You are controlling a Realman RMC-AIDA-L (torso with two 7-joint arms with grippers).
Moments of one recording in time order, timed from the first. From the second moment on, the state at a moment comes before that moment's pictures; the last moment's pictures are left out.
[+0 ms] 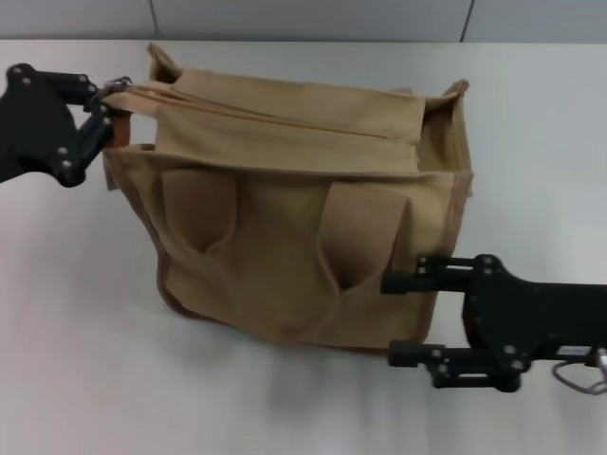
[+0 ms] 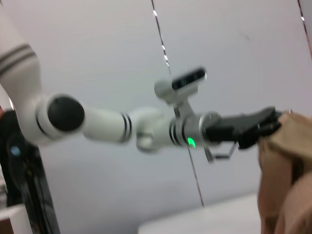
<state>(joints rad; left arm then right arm) -0.37 -2.07 0.55 0.85 1.73 1.74 -1.00 0.51 2.08 -0.71 -0.37 -1.95 -1.92 1.00</state>
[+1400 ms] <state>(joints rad) -0.40 -2.06 0.85 1.53 1.95 1.71 -1.40 0.70 2.09 -0.54 -0.18 -1.84 -1.83 1.01</state>
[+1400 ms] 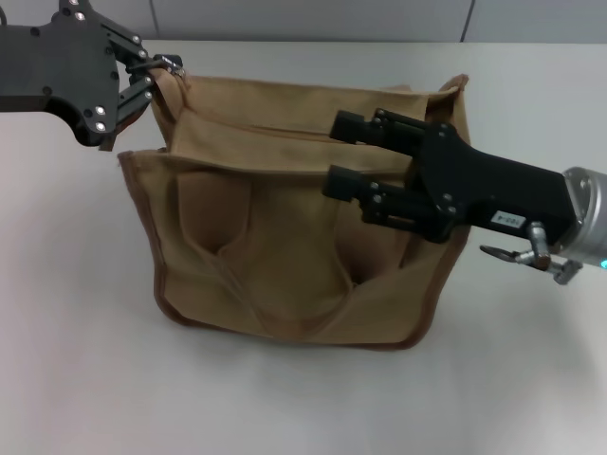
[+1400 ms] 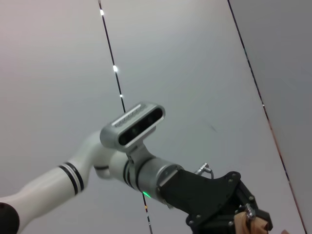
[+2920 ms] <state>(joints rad) -0.32 -2.07 1.30 2.05 2.28 1.53 -1.51 0.86 2.09 -0.54 -0.13 -1.79 -1.66 1.01</state>
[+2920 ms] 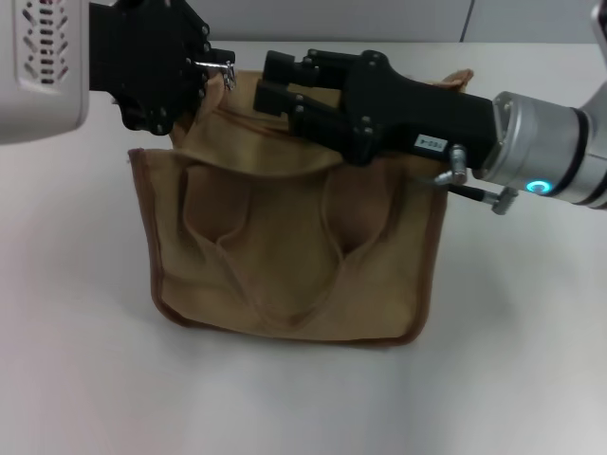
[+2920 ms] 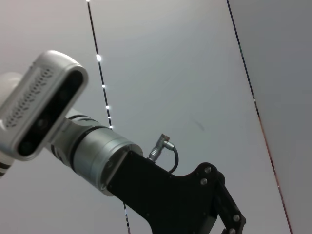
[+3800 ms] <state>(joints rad) -0.31 -2.07 1.31 2.04 2.28 1.49 -1.49 0.94 2.09 -0.54 -0.05 -1.79 -1.55 1.01</state>
